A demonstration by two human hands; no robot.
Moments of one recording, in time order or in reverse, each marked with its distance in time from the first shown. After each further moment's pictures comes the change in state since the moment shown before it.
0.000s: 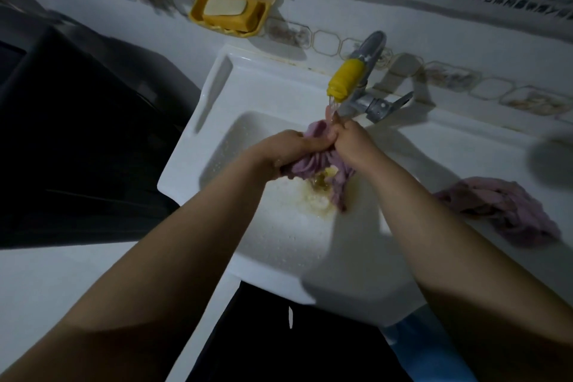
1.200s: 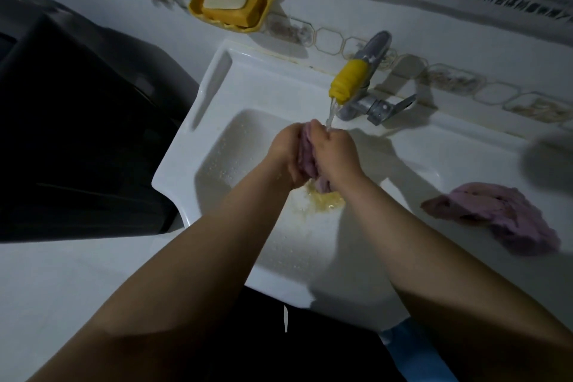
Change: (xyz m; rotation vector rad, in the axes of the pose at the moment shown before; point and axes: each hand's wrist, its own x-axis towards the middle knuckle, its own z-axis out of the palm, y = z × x) left_hand 0.025 -0.001 0.029 -0.883 0.326 -0.088; right_hand -0.006 0.002 0.037 0.073 0.200 0.063
